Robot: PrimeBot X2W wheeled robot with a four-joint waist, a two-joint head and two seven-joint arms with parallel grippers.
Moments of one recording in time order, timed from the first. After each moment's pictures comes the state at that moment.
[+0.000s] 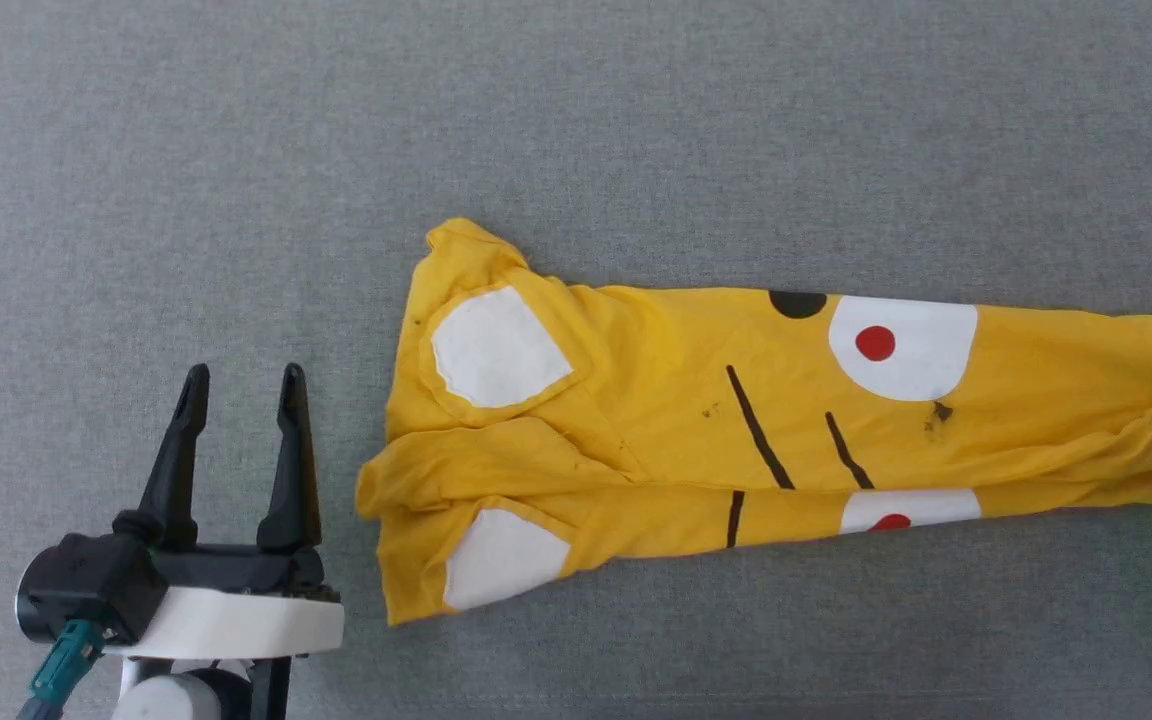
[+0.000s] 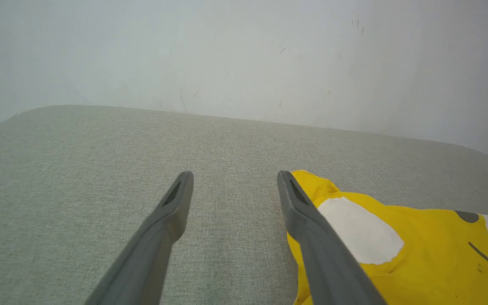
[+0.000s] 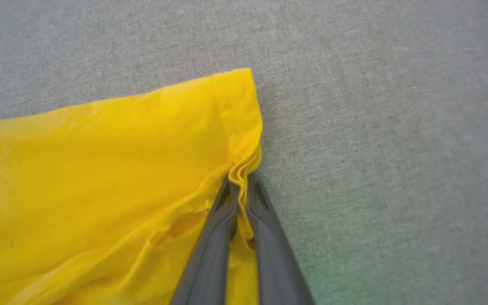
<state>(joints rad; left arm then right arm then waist) -0.01 0.19 -0.05 -0.17 -0.30 0.01 -0.26 -0.21 -0.20 -0.38 0.15 0.33 0.14 0.50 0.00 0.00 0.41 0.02</state>
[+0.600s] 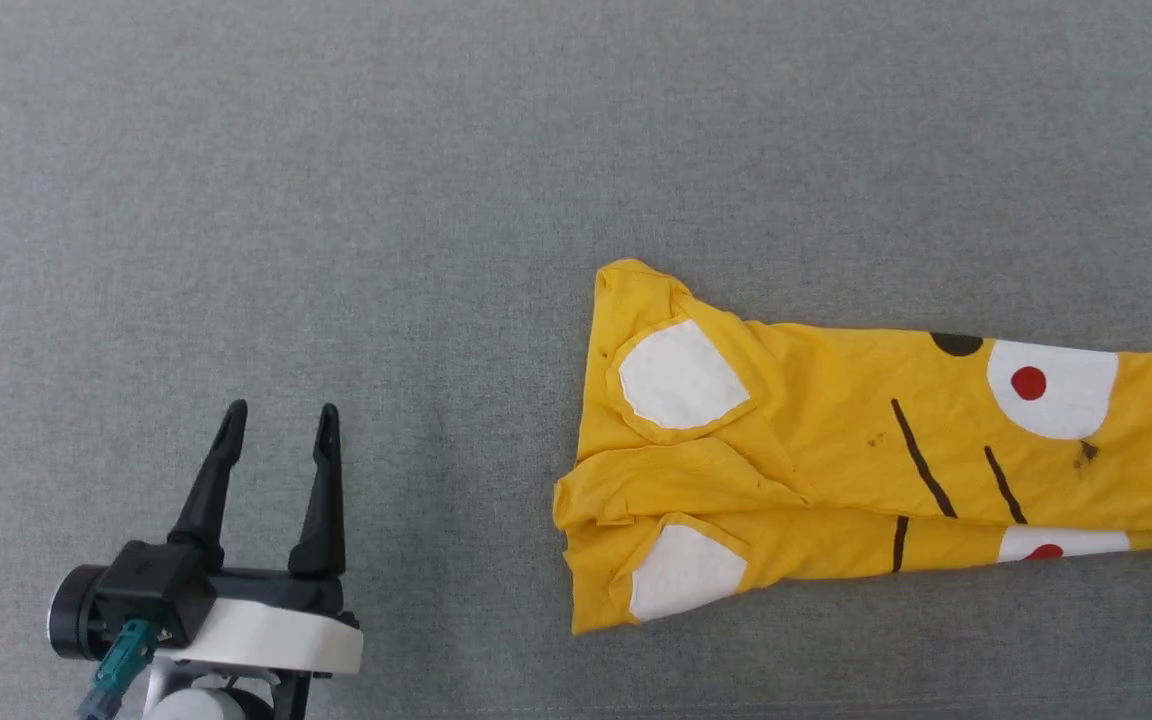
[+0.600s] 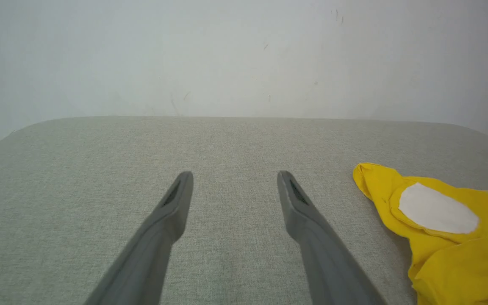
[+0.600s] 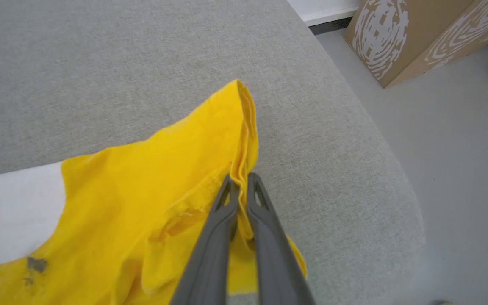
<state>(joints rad) 0.00 0.19 -0.07 -0.07 -0.22 -0.01 -0.26 -0.22 -0.30 -0.56 0.22 0.21 0.13 0.48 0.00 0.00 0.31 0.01</state>
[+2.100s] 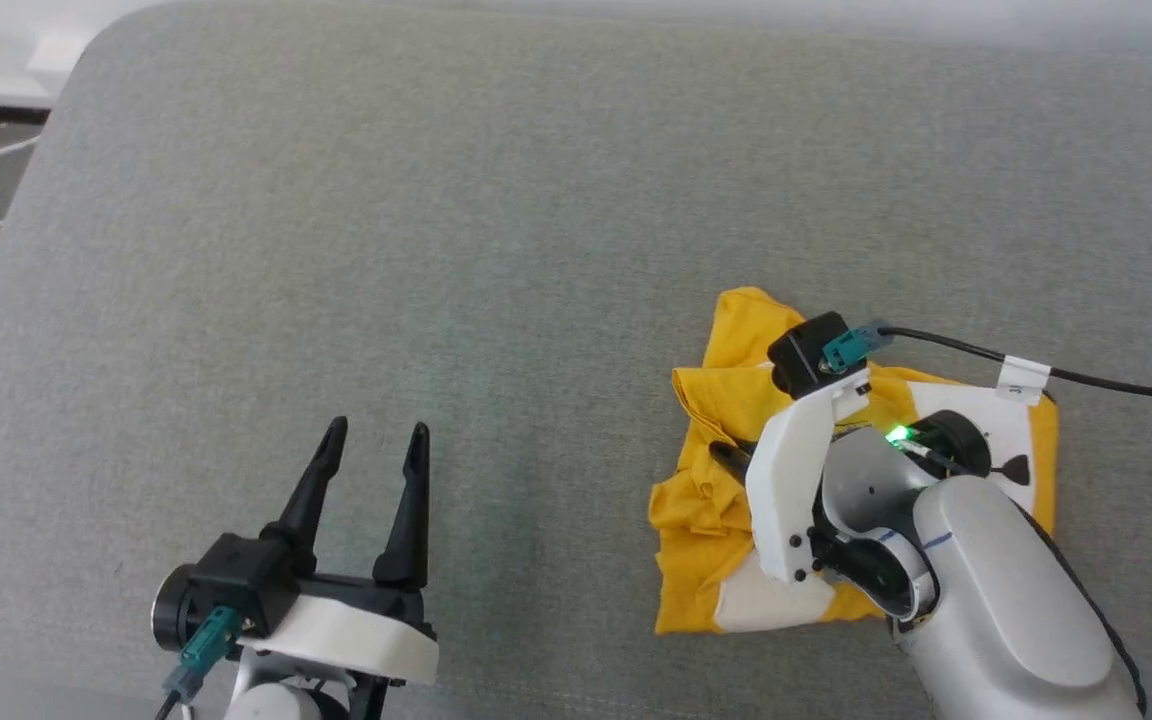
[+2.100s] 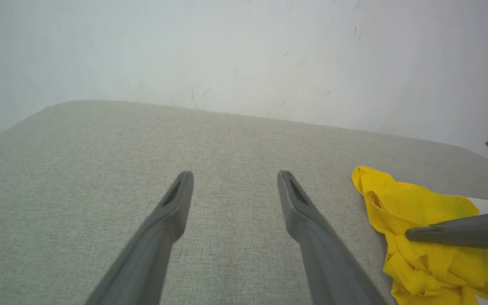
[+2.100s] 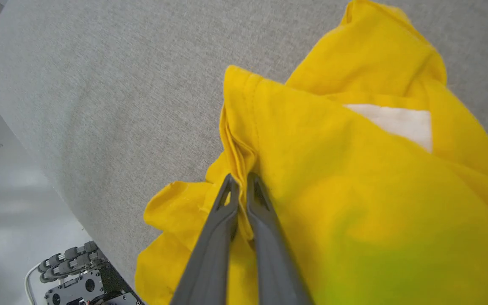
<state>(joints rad) -0.03 0.12 -0.15 0.03 -0.25 -0.05 -0.26 -0.41 -0.07 0.32 0.25 0.38 0.13 0.72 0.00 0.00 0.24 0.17</state>
